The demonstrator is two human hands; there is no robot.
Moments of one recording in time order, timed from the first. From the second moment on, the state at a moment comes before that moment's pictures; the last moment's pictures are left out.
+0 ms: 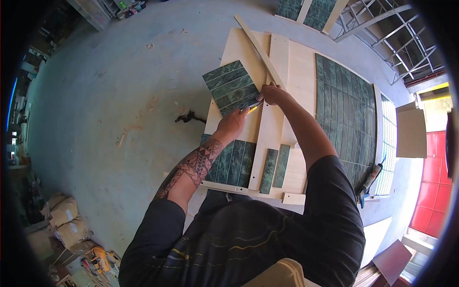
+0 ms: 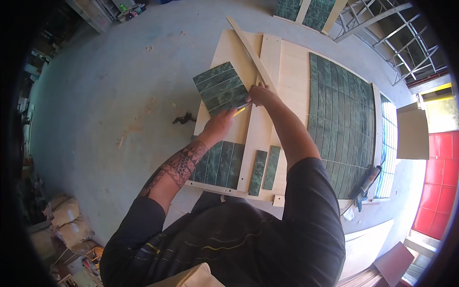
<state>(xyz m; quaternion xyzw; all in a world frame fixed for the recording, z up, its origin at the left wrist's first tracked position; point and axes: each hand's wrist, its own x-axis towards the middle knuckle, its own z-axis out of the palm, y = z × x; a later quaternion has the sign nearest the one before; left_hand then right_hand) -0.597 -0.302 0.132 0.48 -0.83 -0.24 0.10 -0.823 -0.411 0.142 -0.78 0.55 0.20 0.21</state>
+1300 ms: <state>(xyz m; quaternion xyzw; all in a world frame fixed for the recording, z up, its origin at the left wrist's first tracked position) -0.565 -0.287 0.153 0.51 -0.84 -0.17 0.03 -0.794 -0.400 0.142 -0.78 0.57 0.21 0.15</state>
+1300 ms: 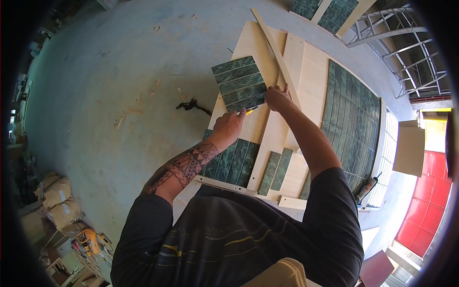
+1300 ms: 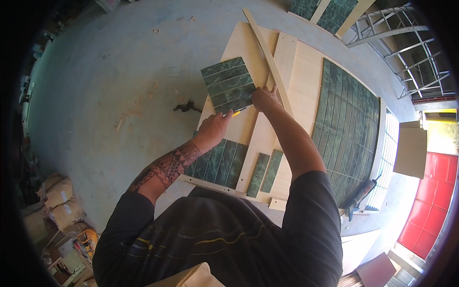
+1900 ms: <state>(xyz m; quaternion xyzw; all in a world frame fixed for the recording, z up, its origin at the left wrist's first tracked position) -0.488 -0.255 0.167 0.54 -0.82 -0.20 0.00 -0.794 -0.391 0.145 -0.78 0.57 0.19 0.15</state>
